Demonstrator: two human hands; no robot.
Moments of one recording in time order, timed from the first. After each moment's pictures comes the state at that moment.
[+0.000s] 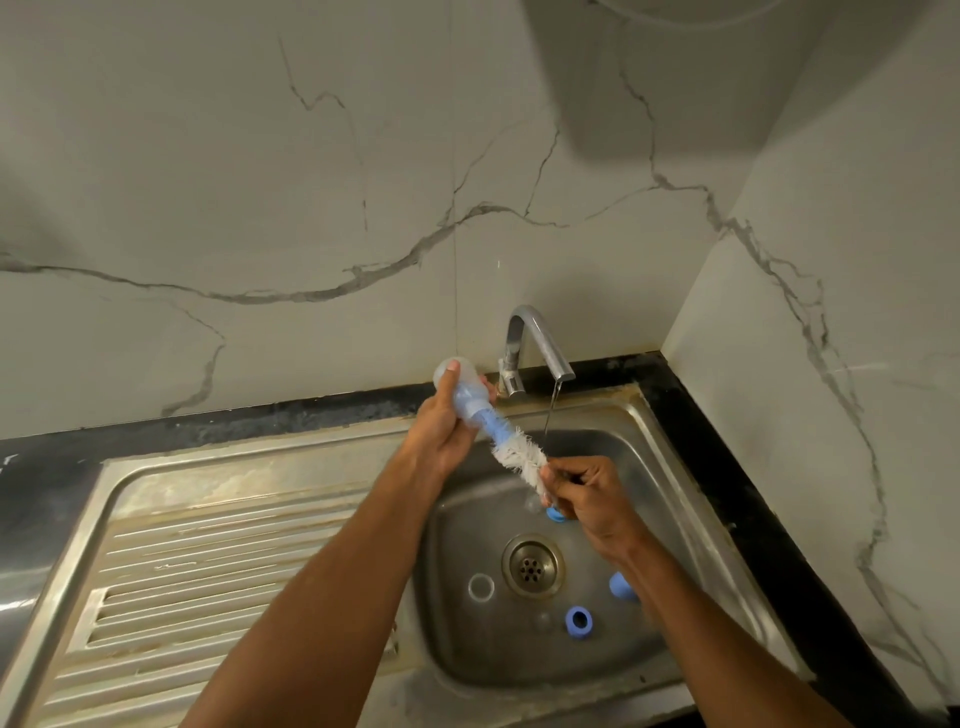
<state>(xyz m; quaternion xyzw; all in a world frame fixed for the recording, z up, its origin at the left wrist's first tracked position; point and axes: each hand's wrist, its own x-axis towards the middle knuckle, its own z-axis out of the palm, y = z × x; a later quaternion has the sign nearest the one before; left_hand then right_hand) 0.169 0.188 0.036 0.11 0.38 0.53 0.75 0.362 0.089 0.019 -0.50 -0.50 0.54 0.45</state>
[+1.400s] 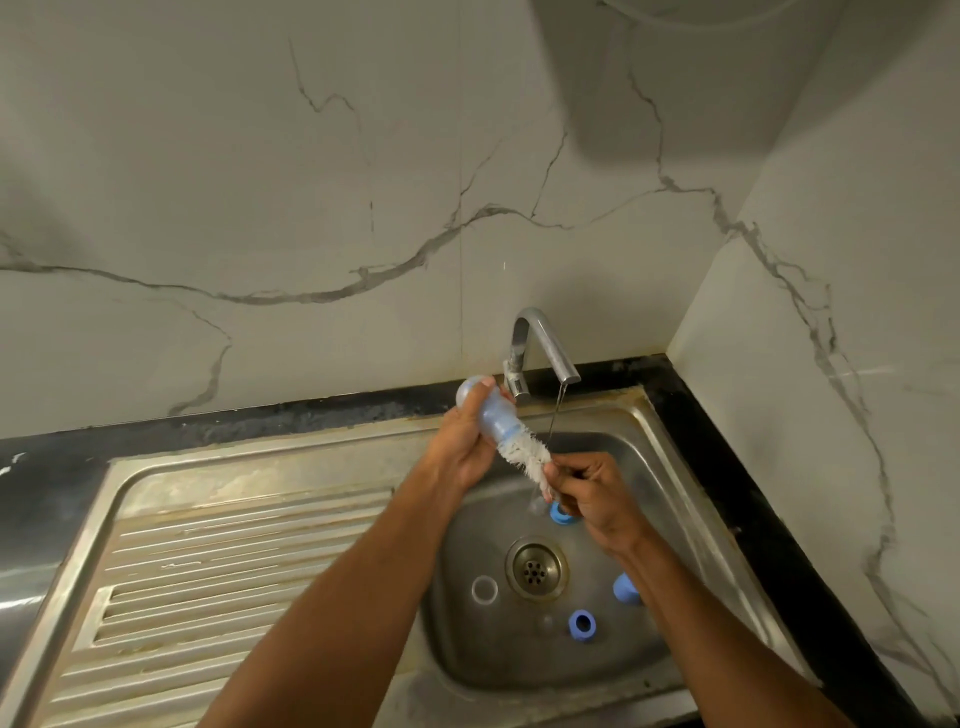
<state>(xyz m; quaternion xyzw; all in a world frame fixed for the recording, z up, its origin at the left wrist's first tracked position) 0.182 0.178 0.036 0.08 0.33 0.52 0.78 0.366 0.092 0.021 -0.50 -0.47 0.57 0.45</state>
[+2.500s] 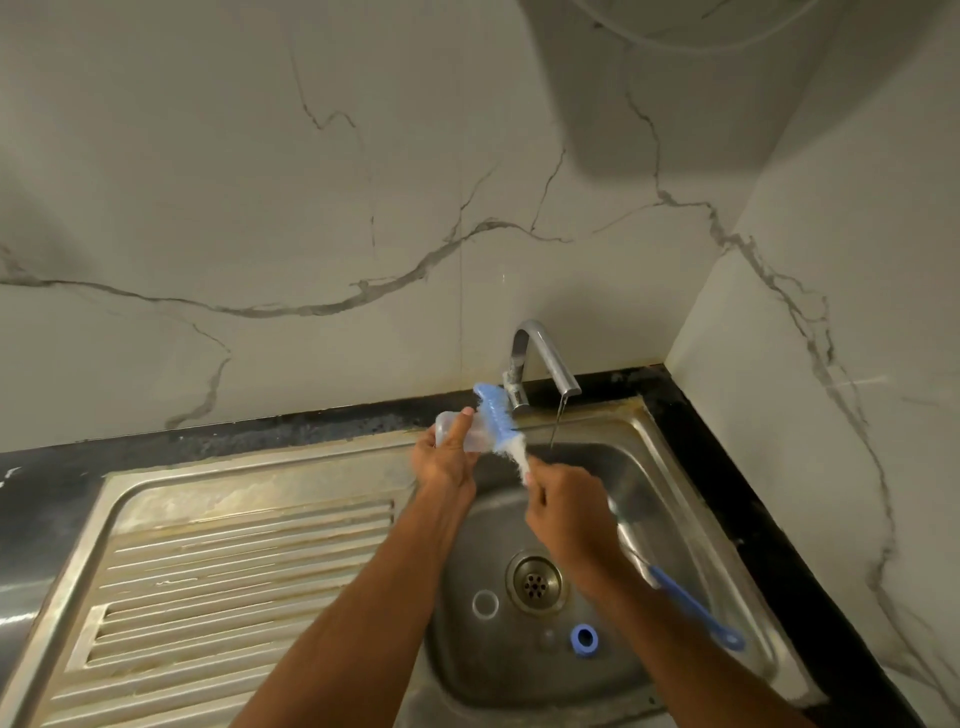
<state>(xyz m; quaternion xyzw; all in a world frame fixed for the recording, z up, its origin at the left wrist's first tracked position) 0.181 0.170 0.016 0.04 0.53 0.59 0.61 0.321 0.089 0.033 -0.64 -0.72 0.10 0.24</state>
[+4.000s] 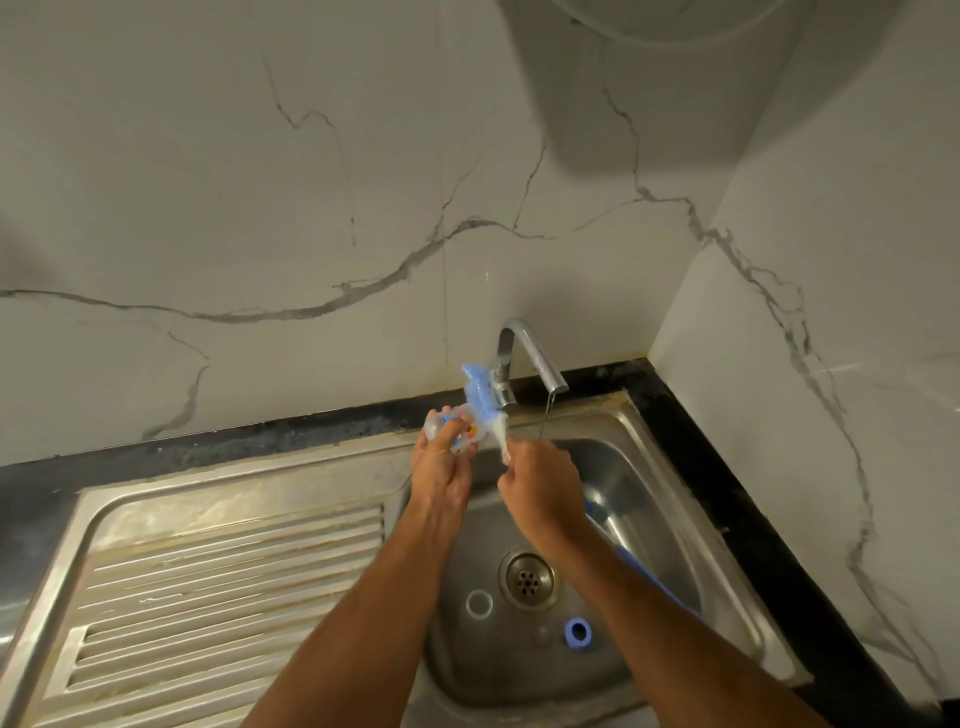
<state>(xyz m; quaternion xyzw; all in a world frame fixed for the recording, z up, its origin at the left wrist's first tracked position) 0.181 0.174 -0.003 0.04 0.32 0.62 0.71 0.296 0.108 0.047 -0.72 -0.66 0.10 0.20</state>
